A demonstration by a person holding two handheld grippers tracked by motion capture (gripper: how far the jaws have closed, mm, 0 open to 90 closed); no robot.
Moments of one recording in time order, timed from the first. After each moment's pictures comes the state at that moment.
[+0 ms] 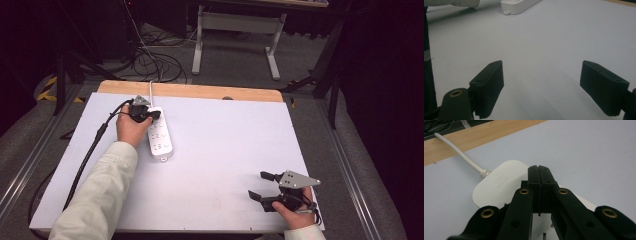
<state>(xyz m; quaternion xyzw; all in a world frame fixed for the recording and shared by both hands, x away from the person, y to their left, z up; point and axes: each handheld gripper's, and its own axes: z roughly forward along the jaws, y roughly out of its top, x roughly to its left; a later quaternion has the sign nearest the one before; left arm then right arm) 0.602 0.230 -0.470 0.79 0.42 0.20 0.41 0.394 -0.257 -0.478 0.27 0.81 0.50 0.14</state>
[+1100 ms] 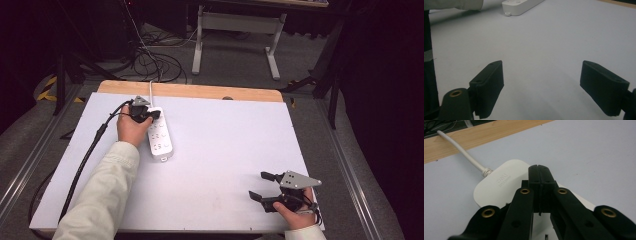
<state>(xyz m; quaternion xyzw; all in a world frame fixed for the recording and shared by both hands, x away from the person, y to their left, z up) 0.602 0.229 -0.474 0.78 0.43 0.20 0.41 0.393 -0.258 -0.478 0.27 0.81 0.51 0.14</state>
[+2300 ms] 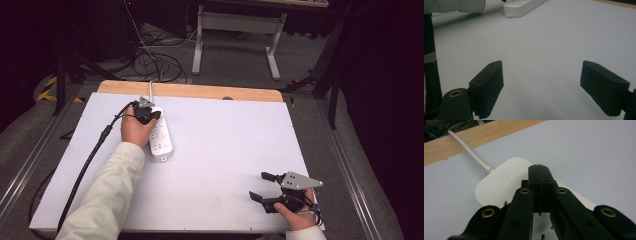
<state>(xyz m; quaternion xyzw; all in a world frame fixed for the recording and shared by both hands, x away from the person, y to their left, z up) 0.597 0.216 -0.473 0.78 0.44 0.24 0.38 0.390 -0.259 -0.477 0.27 0.80 0.51 0.14</state>
